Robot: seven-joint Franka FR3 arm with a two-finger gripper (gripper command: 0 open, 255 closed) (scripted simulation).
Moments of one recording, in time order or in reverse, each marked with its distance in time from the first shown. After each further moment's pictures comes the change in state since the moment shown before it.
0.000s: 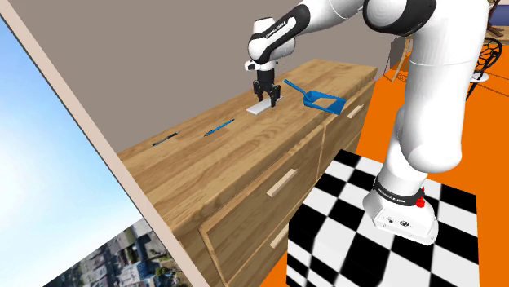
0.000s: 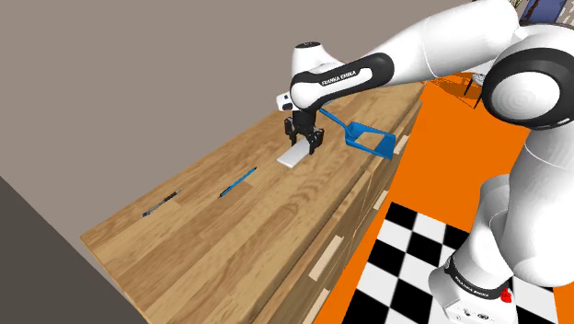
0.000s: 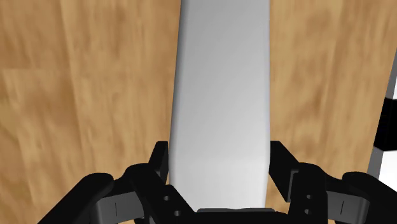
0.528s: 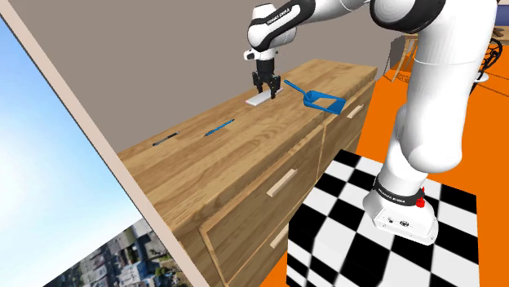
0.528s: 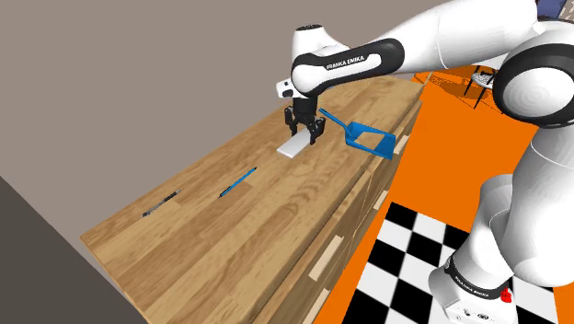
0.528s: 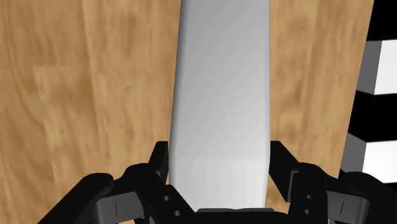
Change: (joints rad) arm 0.004 -0.040 -0.004 0.062 -0.024 -0.097 0.016
